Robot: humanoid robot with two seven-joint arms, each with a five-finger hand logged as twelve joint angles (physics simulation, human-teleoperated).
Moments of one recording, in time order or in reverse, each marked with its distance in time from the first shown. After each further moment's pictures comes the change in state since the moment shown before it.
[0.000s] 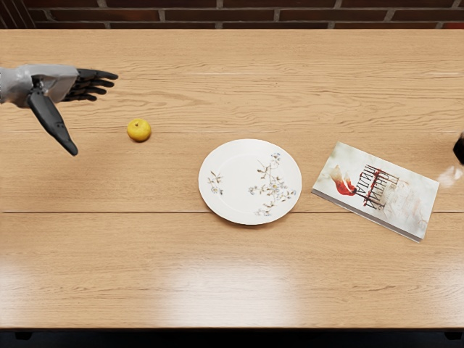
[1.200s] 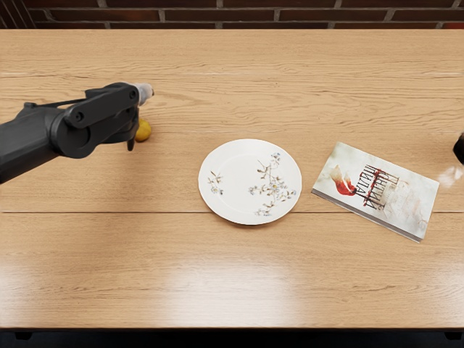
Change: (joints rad) left arm -0.138 -0.744 0.330 0.402 0.515 0.446 0.519; right arm 0.015 0.000 -0.002 -0.002 -0.002 -0.001 0.001
